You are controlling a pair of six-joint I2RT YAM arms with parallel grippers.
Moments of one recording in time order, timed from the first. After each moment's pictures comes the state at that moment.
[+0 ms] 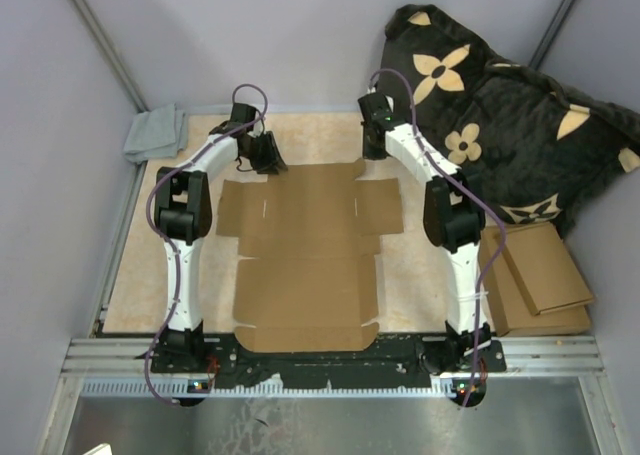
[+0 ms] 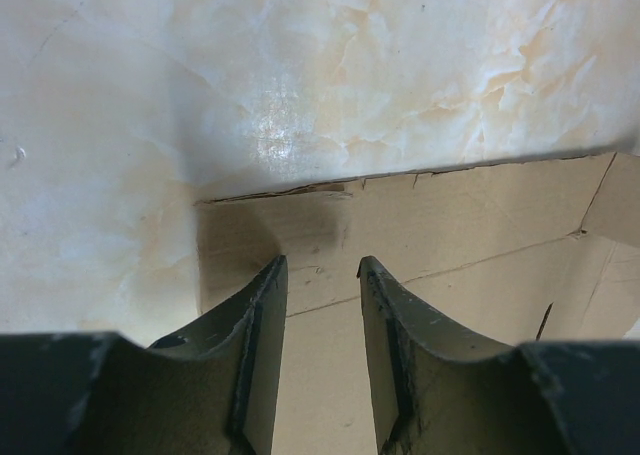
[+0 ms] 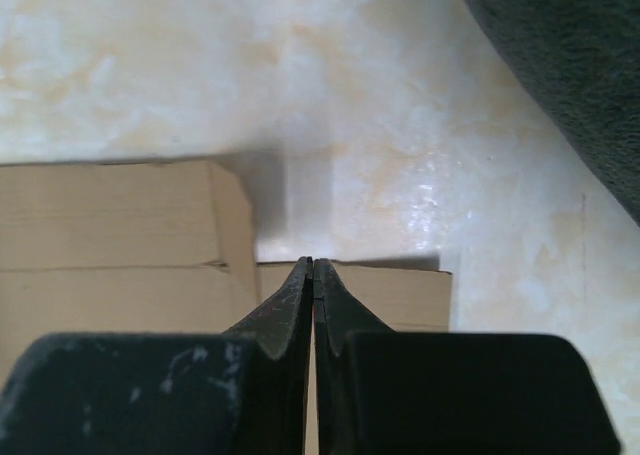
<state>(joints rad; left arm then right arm) -0.21 2.35 1.91 -0.54 0.29 -0.47 0.39 2.22 1.99 -0.71 0.23 0.33</state>
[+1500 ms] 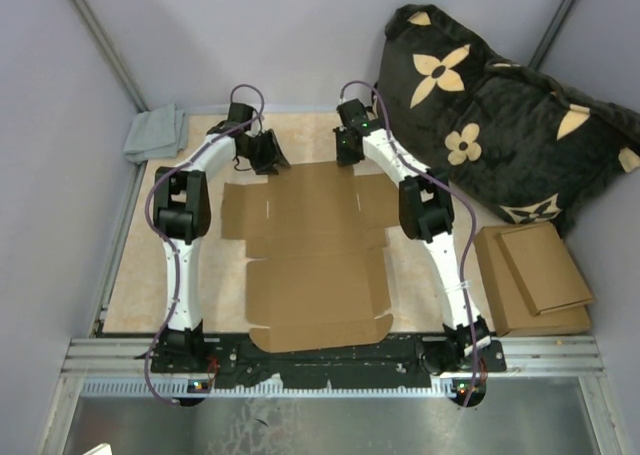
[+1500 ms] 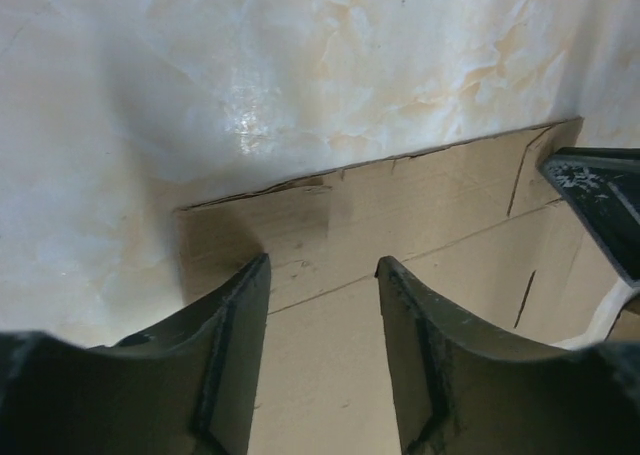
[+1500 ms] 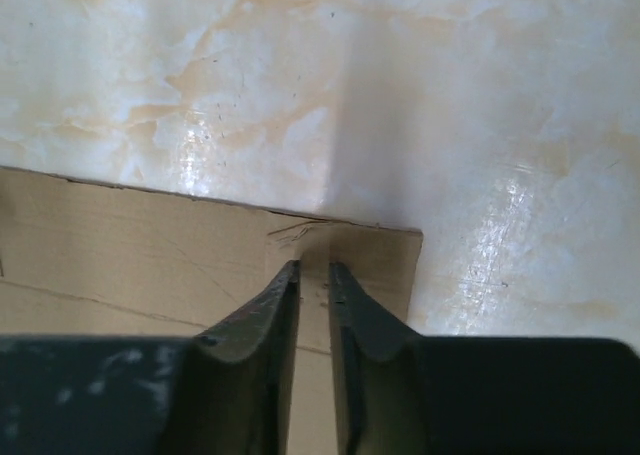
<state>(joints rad) -0.19 2.35 1.91 -0.53 0.36 -0.49 0.43 2.54 2.30 -0.69 0.00 0.30</state>
